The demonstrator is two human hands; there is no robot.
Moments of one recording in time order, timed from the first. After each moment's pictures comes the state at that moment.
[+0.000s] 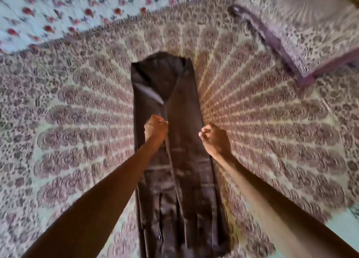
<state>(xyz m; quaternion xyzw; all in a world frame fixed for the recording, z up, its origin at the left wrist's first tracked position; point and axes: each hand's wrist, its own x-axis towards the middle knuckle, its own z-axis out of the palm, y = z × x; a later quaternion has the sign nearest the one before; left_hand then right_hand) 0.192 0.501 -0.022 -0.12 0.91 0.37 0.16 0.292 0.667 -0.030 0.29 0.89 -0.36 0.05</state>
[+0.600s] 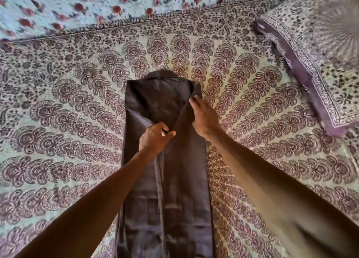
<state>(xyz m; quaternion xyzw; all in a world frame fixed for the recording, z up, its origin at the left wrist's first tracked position) 0.042 0.533 -0.064 -0.03 0.92 0.31 0.22 0.028 0.723 -0.072 0.03 0.99 -0.14 0.09</state>
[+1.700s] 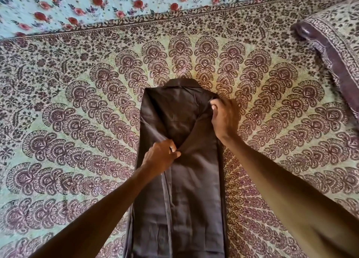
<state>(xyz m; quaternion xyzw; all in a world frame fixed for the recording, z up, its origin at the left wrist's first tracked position) 0.006 0.499 -0.082 0.01 0.91 0.28 0.32 -0.049 0.725 -0.112 0.10 0.98 -0.15 -0.12</state>
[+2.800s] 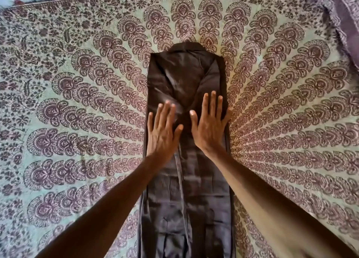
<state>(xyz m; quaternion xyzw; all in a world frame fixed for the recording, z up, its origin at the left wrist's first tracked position) 0.085 0.472 -0.109 0.14 0.97 0.19 0.03 0.085 0.627 -0.106 0.16 0.98 -0.12 0.05</state>
